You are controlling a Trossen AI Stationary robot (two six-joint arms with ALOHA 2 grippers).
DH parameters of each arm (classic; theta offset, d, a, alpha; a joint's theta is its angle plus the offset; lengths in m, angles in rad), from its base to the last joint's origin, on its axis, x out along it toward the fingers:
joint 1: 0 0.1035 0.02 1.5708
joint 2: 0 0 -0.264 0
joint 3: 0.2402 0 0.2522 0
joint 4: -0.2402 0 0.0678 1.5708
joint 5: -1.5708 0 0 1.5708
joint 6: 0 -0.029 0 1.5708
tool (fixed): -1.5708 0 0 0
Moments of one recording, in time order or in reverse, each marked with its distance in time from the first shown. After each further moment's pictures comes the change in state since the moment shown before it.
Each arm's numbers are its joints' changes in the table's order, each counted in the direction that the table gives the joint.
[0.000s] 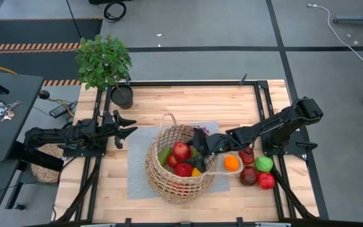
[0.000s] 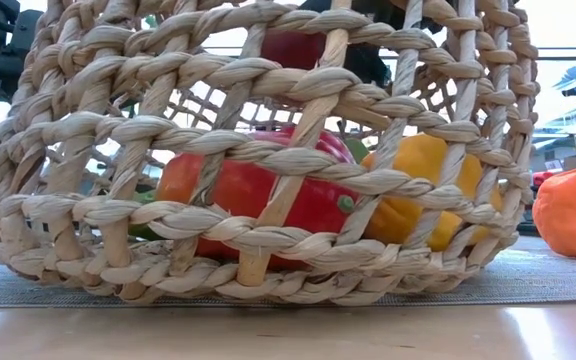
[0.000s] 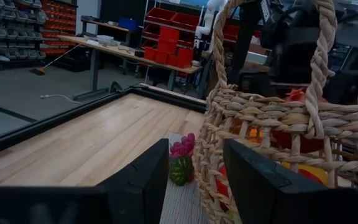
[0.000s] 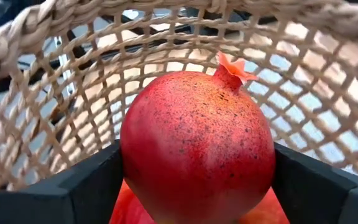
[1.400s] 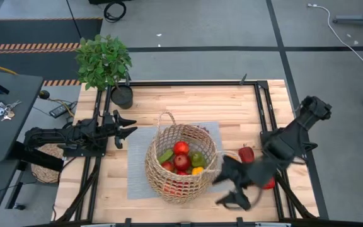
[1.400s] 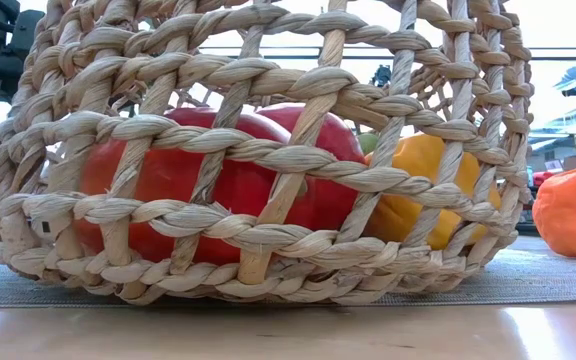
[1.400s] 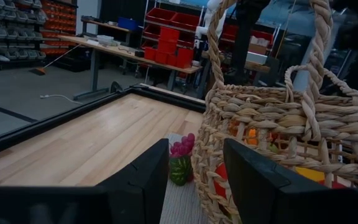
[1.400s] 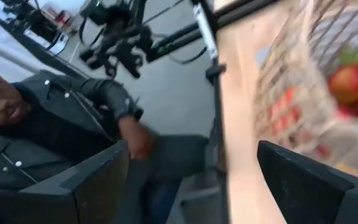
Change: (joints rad) left arm 0.000 0.000 0.000 0.000 0.000 0.000; right arm 0.467 0.113 0.492 -0.680 0.041 -0.472
